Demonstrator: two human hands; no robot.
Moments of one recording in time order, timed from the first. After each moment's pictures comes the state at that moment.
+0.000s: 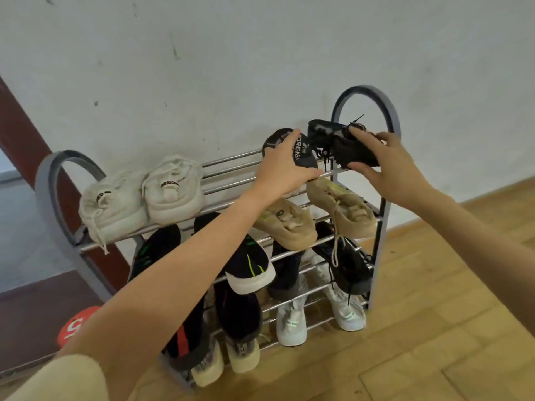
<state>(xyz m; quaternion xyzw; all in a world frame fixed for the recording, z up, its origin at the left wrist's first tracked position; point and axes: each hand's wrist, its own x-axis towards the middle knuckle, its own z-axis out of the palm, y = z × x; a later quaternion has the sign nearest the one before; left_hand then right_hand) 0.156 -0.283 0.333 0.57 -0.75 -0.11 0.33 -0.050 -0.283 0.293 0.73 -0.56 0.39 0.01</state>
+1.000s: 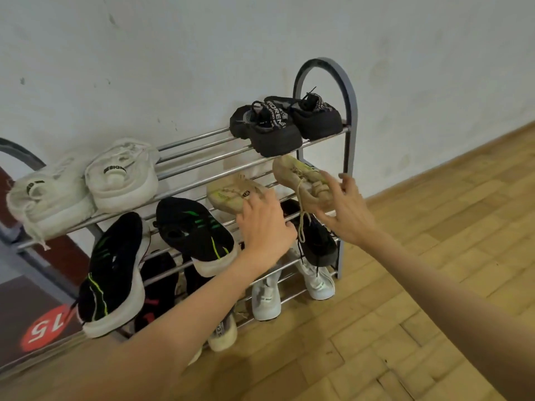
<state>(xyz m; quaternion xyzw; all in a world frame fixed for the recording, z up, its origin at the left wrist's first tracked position) 0.124 -0.220 0.222 0.65 -0.72 0.04 0.22 -0.051 -0.252 0.179 0.72 -0.60 0.34 -0.02</state>
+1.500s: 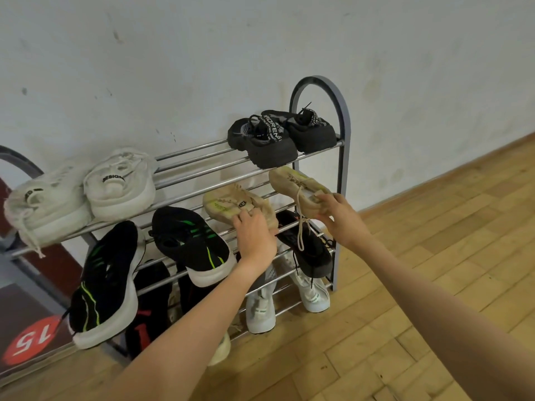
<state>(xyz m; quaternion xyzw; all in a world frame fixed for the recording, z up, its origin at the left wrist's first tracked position) 0.131 -0.262 0.189 0.69 -0.68 -0.03 0.27 -0.065 -0.281 0.165 0.72 -0.61 0.32 -0.08</state>
